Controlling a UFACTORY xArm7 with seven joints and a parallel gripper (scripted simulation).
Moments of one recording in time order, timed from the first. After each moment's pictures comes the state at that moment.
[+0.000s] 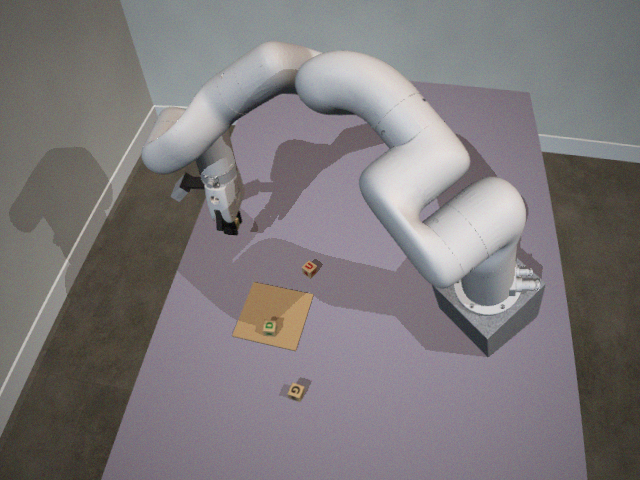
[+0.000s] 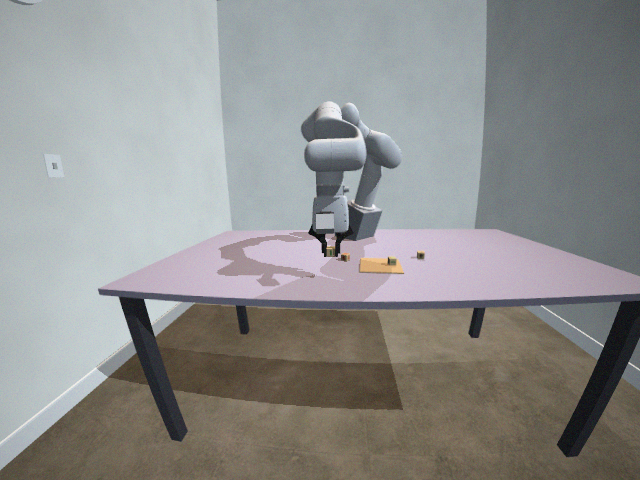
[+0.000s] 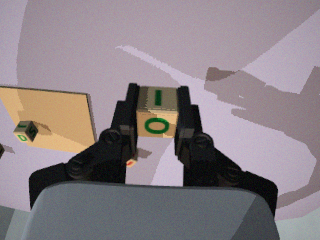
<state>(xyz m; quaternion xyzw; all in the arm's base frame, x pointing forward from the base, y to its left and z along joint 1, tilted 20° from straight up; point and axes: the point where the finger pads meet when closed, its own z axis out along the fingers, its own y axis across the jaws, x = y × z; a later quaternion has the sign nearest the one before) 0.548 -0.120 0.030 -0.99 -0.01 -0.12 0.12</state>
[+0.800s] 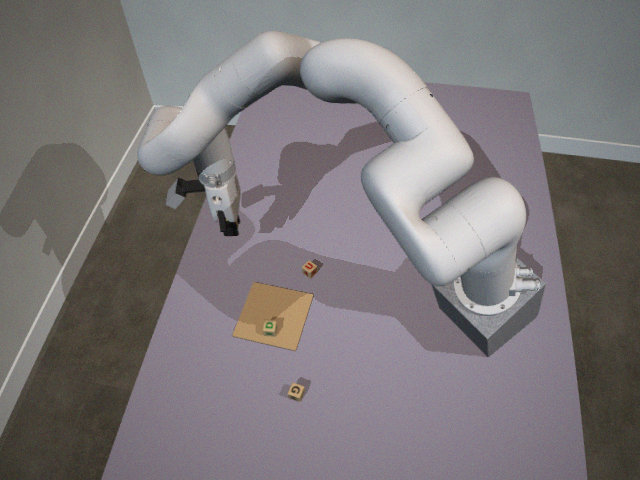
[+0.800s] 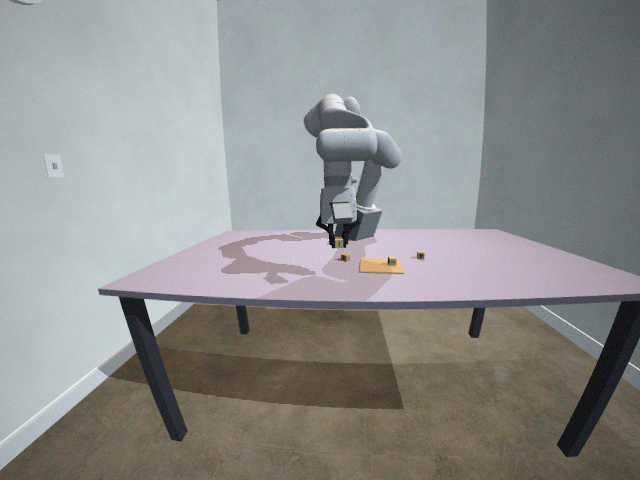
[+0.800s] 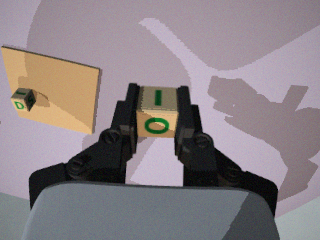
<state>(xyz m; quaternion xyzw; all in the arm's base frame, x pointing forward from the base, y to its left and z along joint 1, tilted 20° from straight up) 0.533 -0.105 0.056 -0.98 -0.10 -0.13 0.11</state>
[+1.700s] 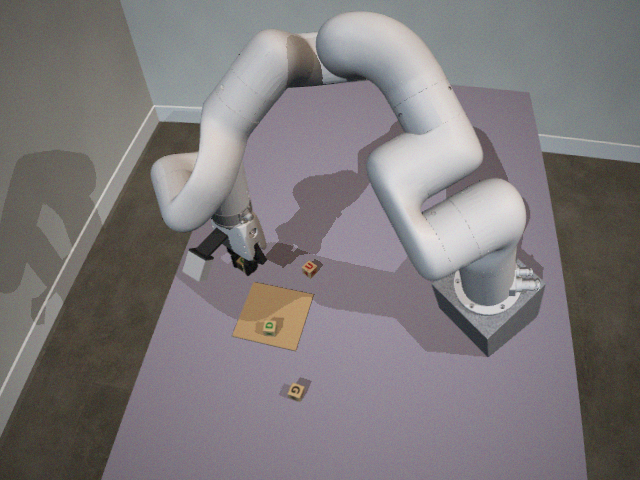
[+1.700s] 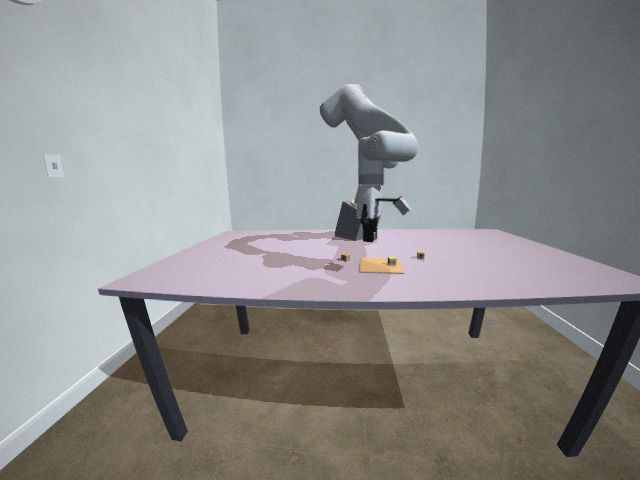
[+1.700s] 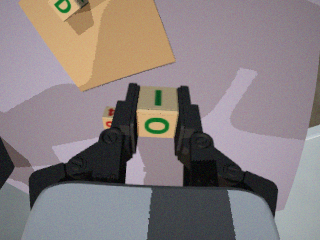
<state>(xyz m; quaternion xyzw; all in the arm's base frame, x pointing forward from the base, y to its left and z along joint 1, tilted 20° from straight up) 0.471 -0.010 0.070 -0.84 -0.52 -0.17 0.04</state>
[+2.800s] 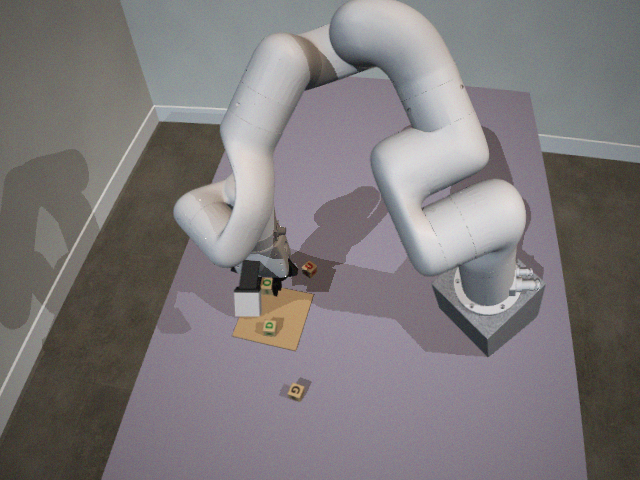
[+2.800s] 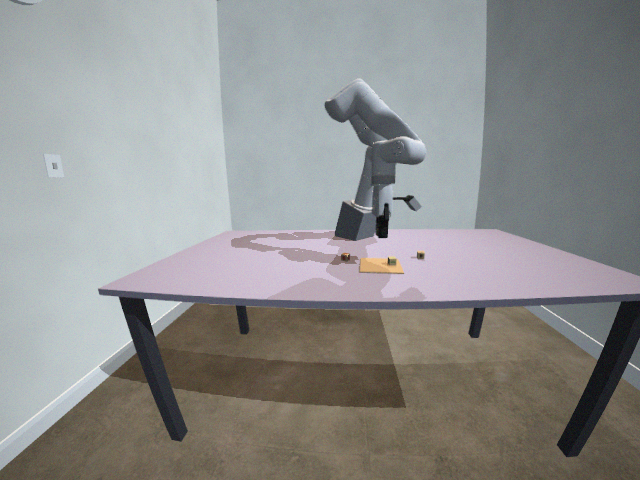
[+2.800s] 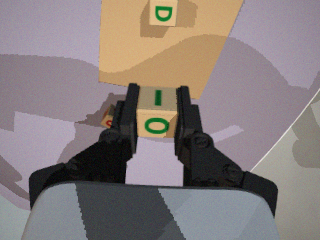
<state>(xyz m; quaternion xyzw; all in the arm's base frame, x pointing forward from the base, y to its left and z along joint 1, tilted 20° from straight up) 0.413 0.035 0.065 -0.66 -0.73 -0.17 0.00</state>
